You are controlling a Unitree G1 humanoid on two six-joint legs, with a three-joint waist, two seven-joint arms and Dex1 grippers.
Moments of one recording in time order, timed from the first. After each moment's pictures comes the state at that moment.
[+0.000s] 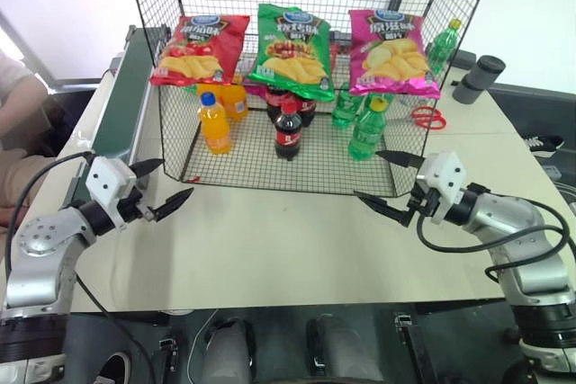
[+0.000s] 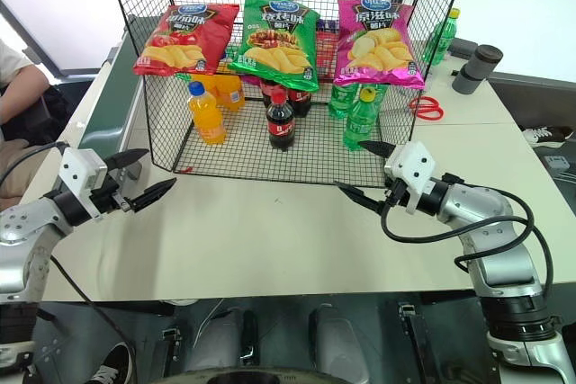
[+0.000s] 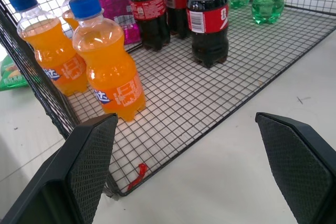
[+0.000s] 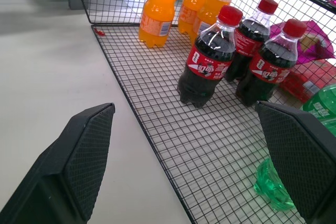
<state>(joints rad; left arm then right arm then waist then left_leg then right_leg) -0.10 0.69 0.29 0.00 -0.38 0.08 -0.92 -0.17 -0.68 -0.09 -0.21 0.34 0.13 0.89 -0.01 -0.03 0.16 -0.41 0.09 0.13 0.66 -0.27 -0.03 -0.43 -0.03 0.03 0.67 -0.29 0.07</state>
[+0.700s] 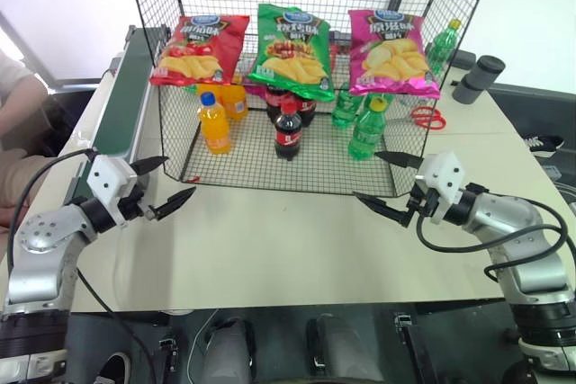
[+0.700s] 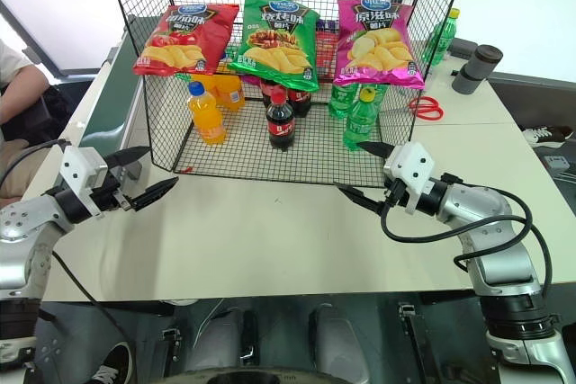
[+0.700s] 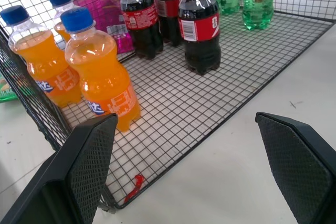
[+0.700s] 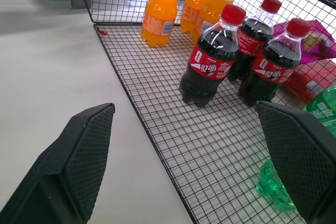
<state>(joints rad) -0.11 0.70 0.28 0.02 -0.38 0.06 -0.96 -0.18 -0.68 -0.09 -0.20 0.34 0.12 0.90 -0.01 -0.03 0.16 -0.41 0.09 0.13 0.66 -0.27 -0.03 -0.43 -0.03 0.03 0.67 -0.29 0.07</state>
